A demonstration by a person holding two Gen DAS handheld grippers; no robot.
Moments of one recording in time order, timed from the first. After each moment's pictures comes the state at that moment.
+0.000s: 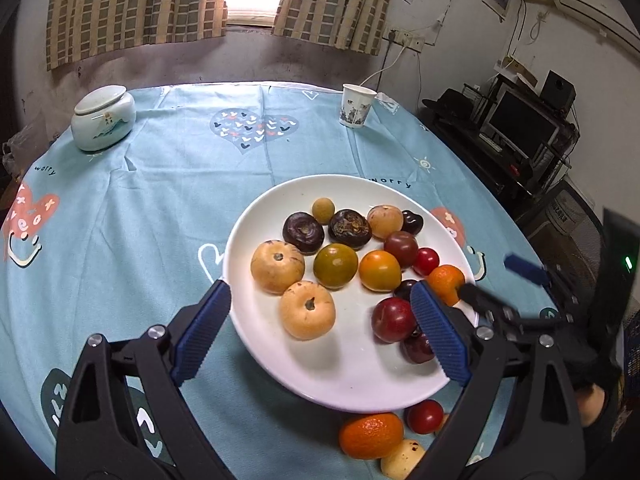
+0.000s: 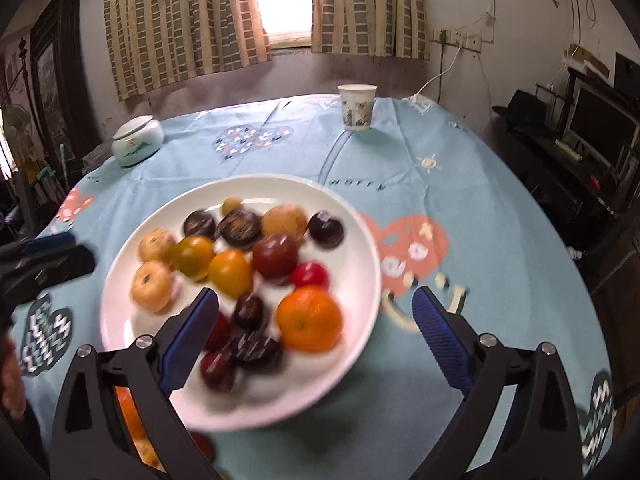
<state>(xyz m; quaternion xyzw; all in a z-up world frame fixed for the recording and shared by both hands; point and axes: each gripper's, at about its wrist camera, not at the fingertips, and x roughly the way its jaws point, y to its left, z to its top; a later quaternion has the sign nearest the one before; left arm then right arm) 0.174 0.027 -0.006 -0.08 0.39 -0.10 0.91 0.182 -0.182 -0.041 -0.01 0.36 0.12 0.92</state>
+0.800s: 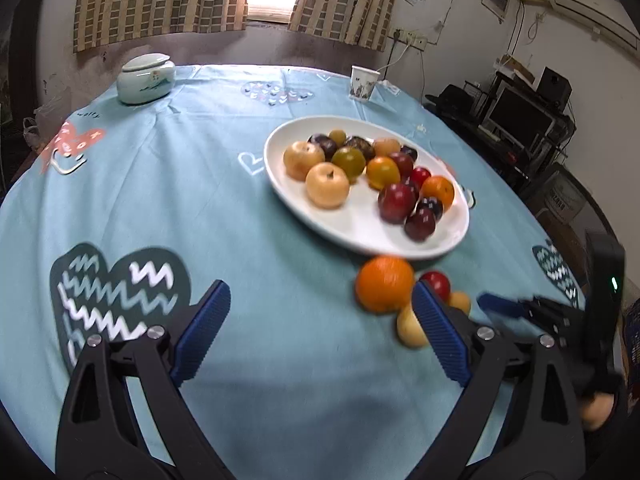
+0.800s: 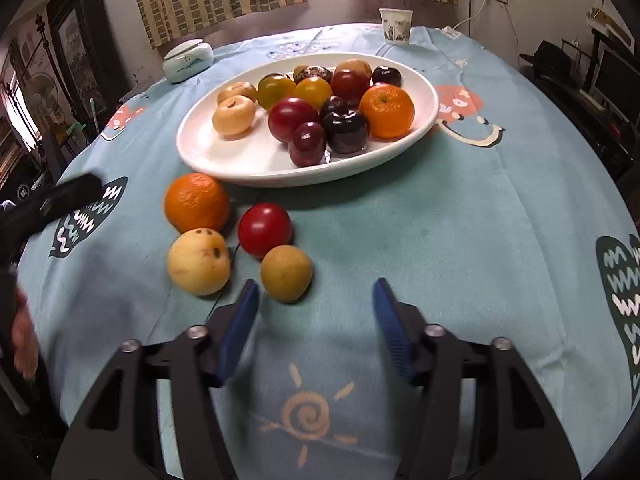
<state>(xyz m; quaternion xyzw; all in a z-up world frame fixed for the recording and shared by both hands) 0.045 0.042 -0.043 -0.08 0.39 -0.08 0.91 0.079 -0.163 -0.098 -0.02 0.45 0.16 0.88</state>
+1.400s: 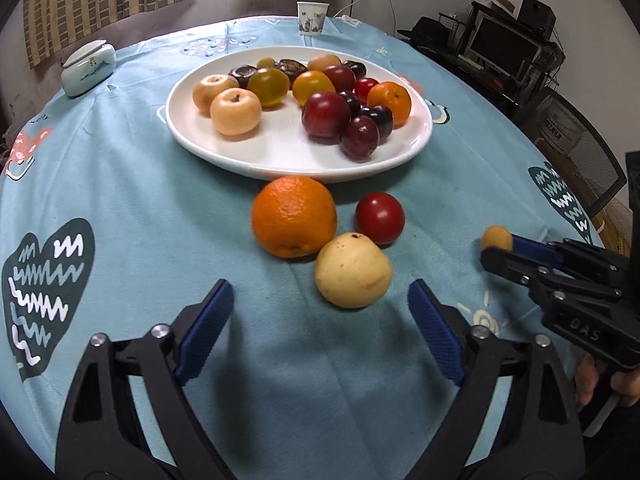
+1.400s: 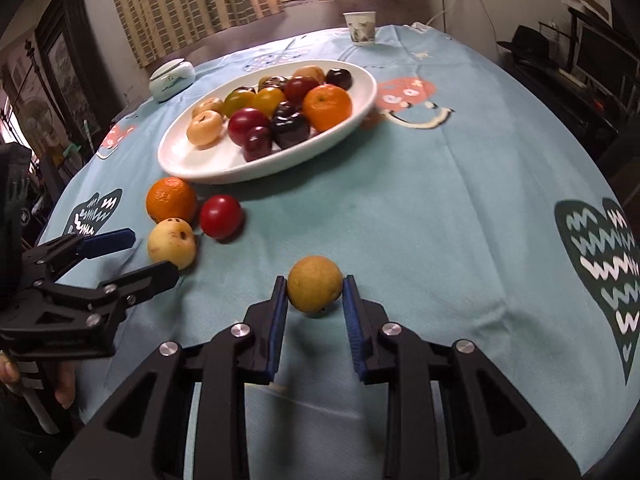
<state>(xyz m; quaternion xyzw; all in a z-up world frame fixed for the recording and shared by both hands) 0.056 -0.036 -0.083 -0.01 0.46 -0.12 0.88 0.055 -0.217 -0.093 0.03 0.44 0.15 0.88</state>
